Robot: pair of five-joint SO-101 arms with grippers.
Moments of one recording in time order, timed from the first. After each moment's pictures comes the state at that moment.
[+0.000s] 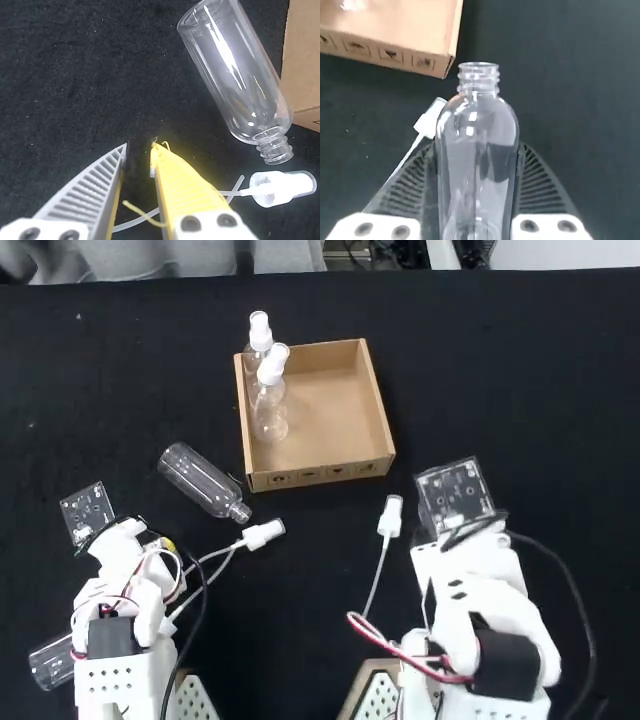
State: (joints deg) left arm -10.9 -104.0 96.1 64.0 18.2; right arm 7.2 -86.8 56.1 83.6 26.3
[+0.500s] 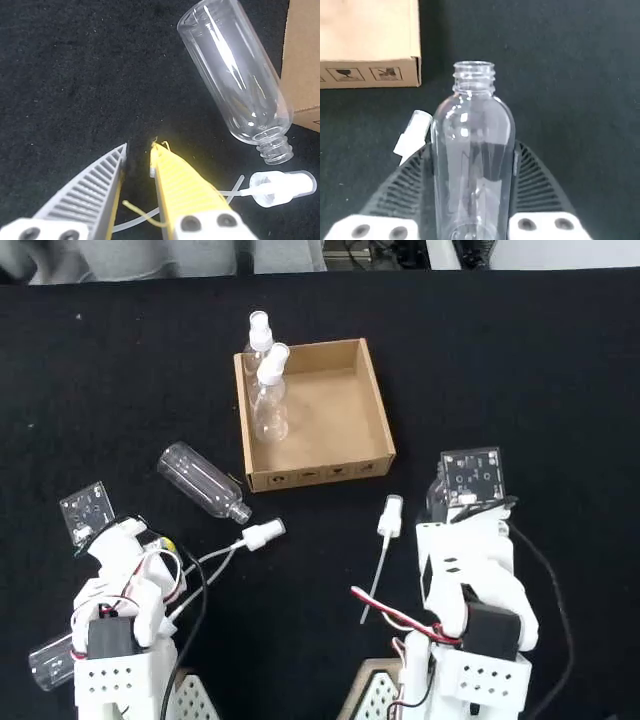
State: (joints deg) left arm -10.9 -104.0 96.1 64.0 18.2; right arm 11.1 -86.0 72.1 67.4 16.7
